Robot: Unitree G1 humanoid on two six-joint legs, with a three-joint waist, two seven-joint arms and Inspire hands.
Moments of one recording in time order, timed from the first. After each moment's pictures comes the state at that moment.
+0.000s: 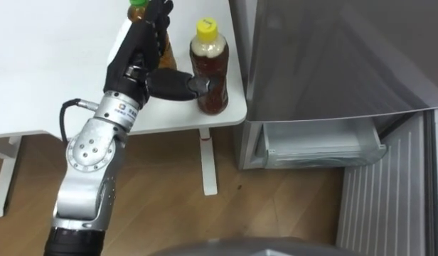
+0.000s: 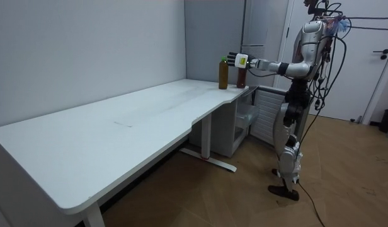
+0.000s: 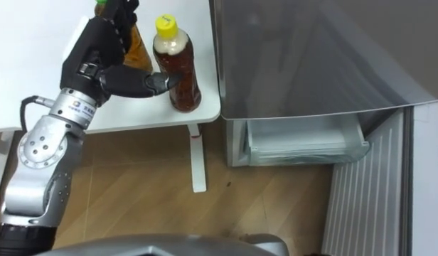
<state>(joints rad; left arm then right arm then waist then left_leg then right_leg) 0.11 0.23 -0.05 -0.23 -0.20 0.01 -0.21 0.03 -0.25 -0.02 1.43 -0.22 0.07 0.15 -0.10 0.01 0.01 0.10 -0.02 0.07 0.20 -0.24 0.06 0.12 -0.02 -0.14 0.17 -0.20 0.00</state>
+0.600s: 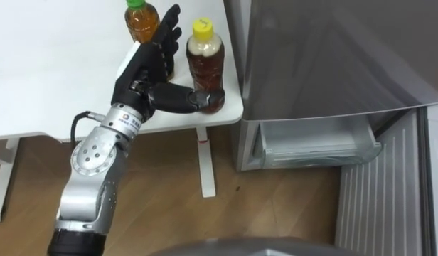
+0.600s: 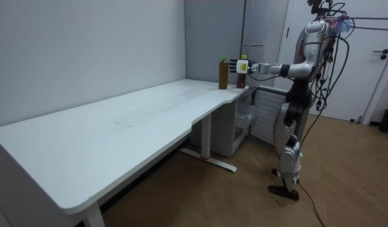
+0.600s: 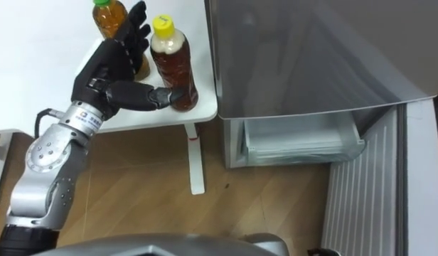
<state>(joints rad) 0.13 0.23 -0.05 -0.13 -0.25 0.02 -0.27 0.03 -0.25 -0.02 1.40 -0.21 0.07 0.12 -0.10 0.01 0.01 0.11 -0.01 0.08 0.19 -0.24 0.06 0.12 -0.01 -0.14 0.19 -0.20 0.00</state>
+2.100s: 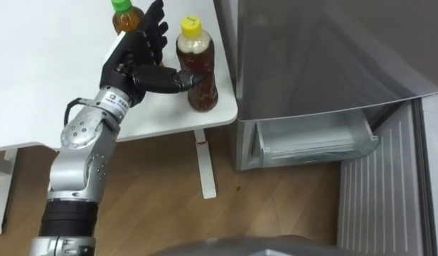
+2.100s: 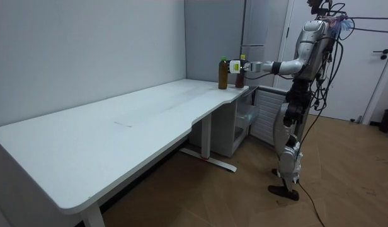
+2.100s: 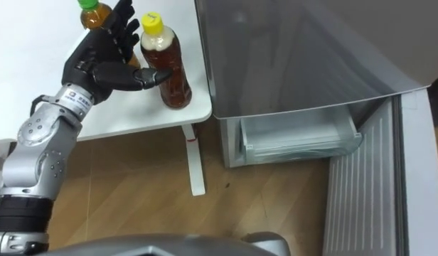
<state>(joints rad) -0.04 0.26 0.04 0.04 -0.36 0.11 -0.29 0.07 -0.26 -0.04 1.35 -0.24 0.15 0.15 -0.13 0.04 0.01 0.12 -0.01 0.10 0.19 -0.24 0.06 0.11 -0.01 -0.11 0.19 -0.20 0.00</state>
